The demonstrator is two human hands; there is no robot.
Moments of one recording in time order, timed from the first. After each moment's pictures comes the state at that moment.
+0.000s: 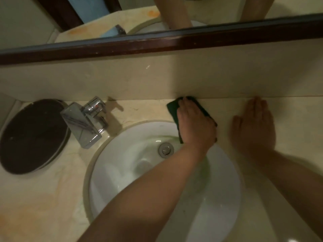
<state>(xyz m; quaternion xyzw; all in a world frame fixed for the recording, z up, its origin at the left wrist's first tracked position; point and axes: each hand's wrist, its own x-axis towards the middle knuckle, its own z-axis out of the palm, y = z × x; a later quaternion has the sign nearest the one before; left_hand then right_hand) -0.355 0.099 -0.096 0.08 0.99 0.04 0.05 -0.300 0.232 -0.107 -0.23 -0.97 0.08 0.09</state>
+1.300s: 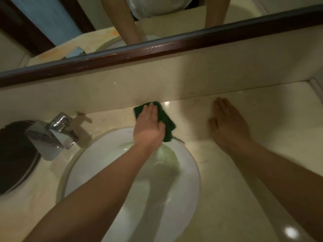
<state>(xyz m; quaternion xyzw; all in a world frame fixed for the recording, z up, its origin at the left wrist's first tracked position) -0.356 0.064 -0.079 0.22 0.97 0.10 0.06 -0.260 0.304 -0.093 -0.14 -0.98 0.13 0.01</state>
